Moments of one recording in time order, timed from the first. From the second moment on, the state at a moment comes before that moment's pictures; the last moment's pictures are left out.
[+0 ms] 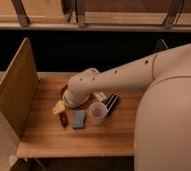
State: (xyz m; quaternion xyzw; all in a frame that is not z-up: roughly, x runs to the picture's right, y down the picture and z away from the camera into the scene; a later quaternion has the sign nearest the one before) arm -0.139 0.091 0.725 -0.31 -0.07 0.49 0.81
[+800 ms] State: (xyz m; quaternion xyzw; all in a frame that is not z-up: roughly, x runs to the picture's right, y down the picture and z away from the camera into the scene) arm -0.135 0.093 0.726 -0.32 -0.05 0.48 0.82
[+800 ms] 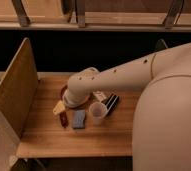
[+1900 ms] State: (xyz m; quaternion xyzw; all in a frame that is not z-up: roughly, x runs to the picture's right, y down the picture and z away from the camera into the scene) arm -0.055 0.064 0.719 -0.27 0.18 0.43 0.84
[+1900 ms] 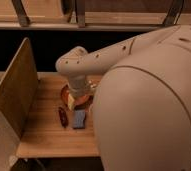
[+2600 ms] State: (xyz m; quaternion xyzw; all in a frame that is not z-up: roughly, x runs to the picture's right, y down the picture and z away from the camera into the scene) arm -0.027 0.091 0.723 -0.28 0.10 0.51 0.81
